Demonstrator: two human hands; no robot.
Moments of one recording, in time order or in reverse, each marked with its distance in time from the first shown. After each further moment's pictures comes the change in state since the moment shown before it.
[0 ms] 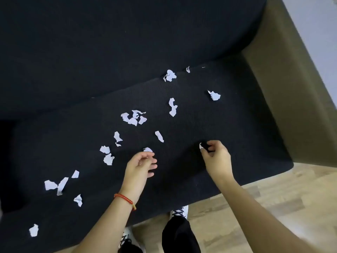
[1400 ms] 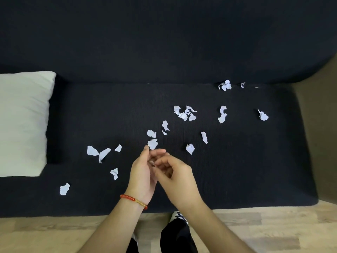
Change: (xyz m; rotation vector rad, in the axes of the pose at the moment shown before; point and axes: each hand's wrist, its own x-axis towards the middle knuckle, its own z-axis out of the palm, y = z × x) left_hand -0.024 -0.019 -0.115 -0.798 -0.005 -0.097; right_hand -0.173 -0.136 0.141 -0.013 -0.513 -0.414
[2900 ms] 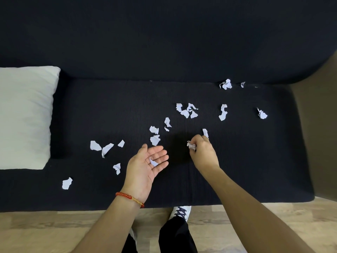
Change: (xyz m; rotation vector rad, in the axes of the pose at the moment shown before) left_hand -0.019 0.014 -0.011 0.065 0.080 -0.006; right_hand 0.080 0.090 -0.049 -0.580 0.143 0.087
